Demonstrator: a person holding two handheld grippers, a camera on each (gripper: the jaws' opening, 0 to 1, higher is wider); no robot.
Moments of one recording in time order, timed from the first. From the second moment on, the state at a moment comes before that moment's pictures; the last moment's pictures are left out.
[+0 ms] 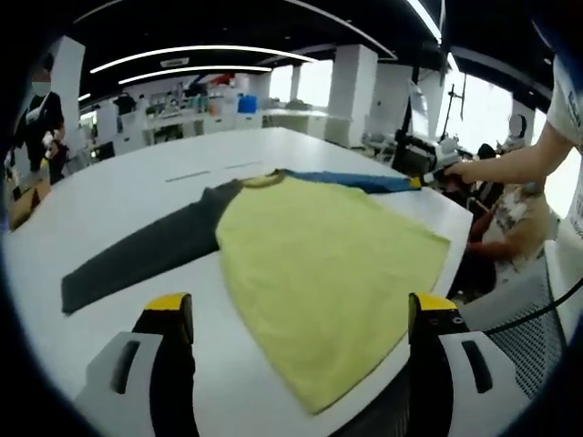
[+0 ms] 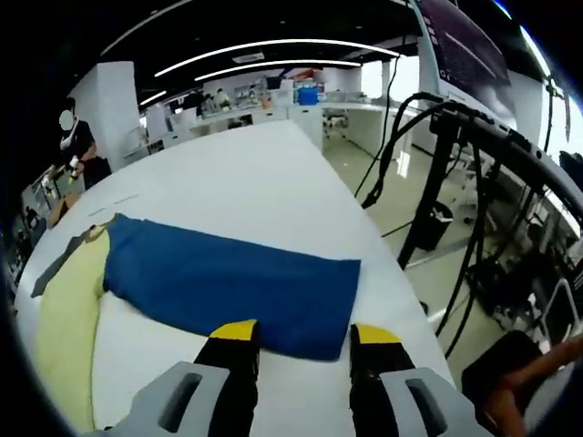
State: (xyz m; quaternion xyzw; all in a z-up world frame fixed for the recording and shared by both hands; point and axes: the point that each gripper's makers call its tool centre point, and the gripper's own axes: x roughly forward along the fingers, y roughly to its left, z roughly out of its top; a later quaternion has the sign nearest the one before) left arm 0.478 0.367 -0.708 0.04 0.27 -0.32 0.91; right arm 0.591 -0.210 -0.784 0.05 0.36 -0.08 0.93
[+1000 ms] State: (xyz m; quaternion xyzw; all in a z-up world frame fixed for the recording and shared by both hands) left arm 0.473 0.367 -0.707 0.04 0.28 -0.32 0.91; right arm 0.583 -0.225 -0.785 0.12 0.38 -0.13 0.91
